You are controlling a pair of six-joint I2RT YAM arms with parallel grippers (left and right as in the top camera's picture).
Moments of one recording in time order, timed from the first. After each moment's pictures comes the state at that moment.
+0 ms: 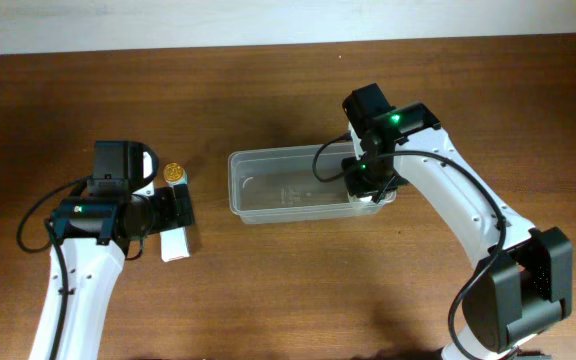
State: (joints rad) left arm -0.03 1.27 1.11 -1.01 -0.02 -0.21; right arm 0.36 1.80 1.51 -1.18 0.00 0.19
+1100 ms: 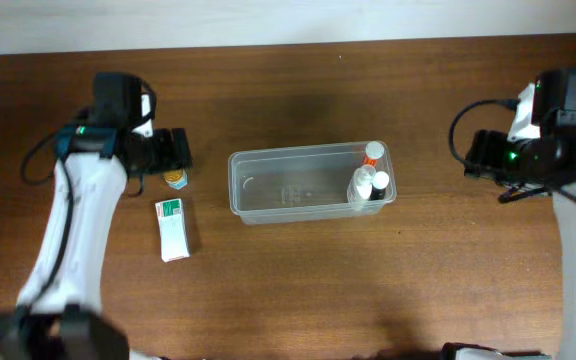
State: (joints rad) left arm -0.02 1.66 1.48 -1.02 -0.03 -0.21; right arm -0.18 1.43 1.57 -1.33 -0.04 0.17
